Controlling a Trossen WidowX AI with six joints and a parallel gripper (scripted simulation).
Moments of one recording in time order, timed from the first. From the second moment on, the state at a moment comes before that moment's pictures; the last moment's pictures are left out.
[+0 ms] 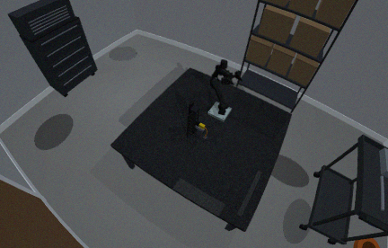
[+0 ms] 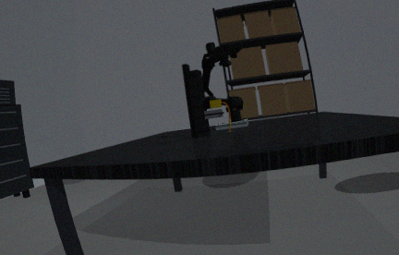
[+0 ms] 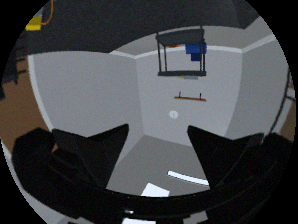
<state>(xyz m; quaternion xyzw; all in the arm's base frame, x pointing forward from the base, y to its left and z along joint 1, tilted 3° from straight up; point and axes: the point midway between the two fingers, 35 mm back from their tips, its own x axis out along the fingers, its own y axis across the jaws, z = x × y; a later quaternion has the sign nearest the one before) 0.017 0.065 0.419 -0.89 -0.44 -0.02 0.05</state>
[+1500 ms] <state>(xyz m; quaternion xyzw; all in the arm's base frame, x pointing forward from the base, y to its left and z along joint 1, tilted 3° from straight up) 0.314 -0.053 0.158 -0.44 0.57 0.41 0.56</state>
